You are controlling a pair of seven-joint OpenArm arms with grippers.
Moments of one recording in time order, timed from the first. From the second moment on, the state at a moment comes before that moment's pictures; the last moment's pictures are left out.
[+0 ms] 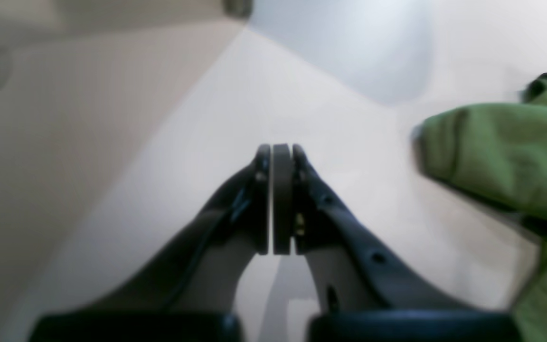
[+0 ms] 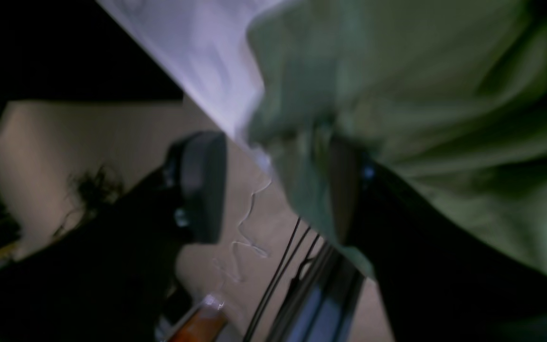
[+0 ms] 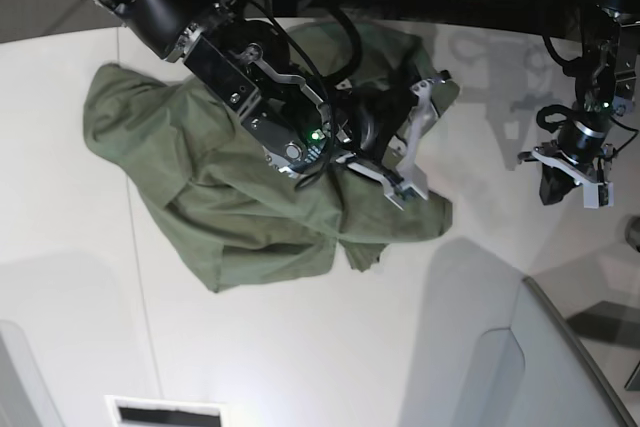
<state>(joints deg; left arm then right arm) 7.8 -33.8 -2.2 66.2 -35.6 -12.8 3.8 10.2 -3.0 -46.5 91.6 31.9 -10.9 -69.0</state>
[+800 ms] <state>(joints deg) 8.0 -18.6 22.3 66.7 -6.5 -19.5 0.0 18.8 4.1 -34.1 72.2 33.1 3.8 -55.0</state>
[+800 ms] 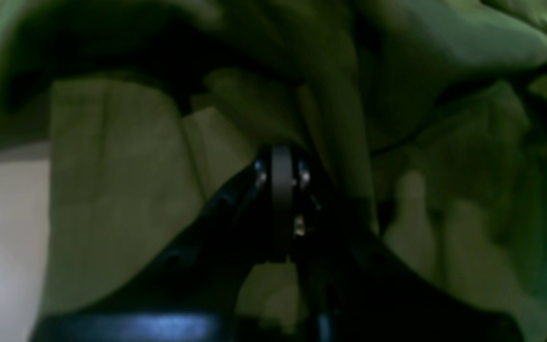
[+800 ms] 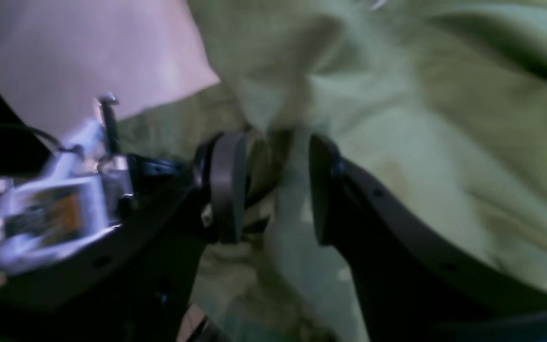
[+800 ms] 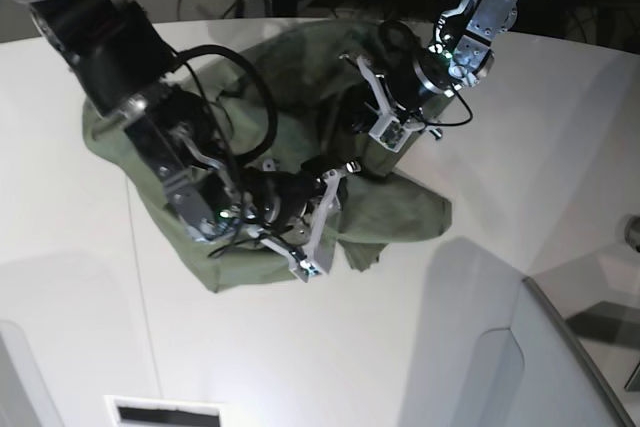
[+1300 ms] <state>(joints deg) 16.0 -21.4 3.4 67.0 -4.7 -19.9 -2.5 39.6 4.3 -33.9 16.7 33.2 9.0 -23.2</state>
